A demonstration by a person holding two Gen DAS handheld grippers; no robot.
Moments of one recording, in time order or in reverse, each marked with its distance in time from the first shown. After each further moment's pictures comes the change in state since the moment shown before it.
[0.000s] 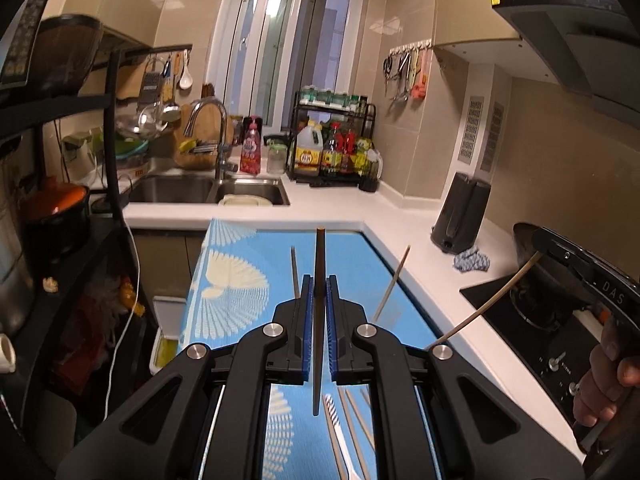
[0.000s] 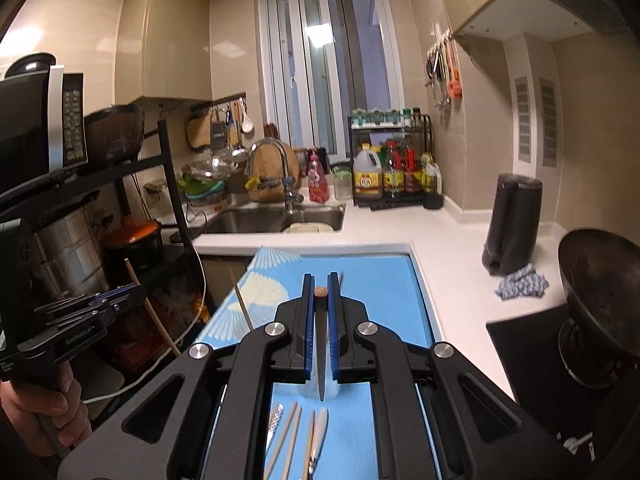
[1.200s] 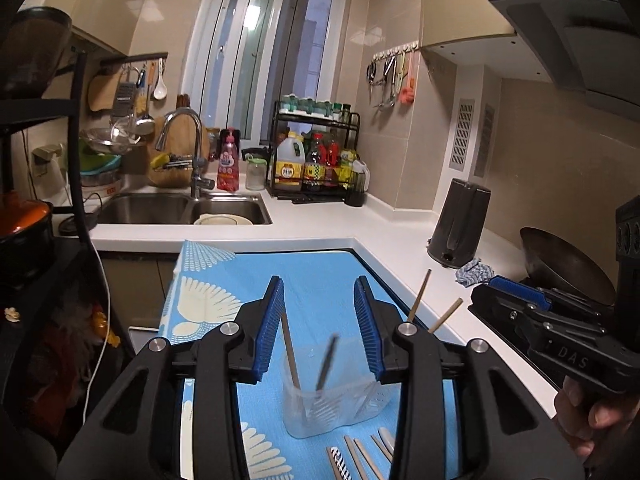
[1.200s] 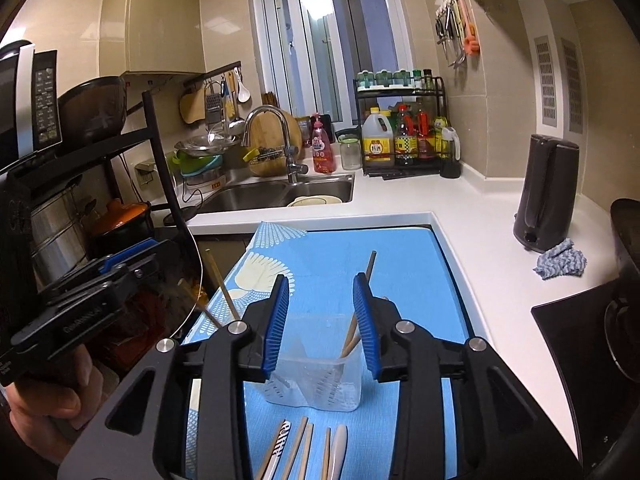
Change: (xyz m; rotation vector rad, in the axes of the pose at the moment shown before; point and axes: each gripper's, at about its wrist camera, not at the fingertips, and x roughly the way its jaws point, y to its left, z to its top) left arm 0.073 0.006 -0.008 0.042 -0.063 -0.072; right arm 0.091 0.008 -0.043 0.028 0.106 0.007
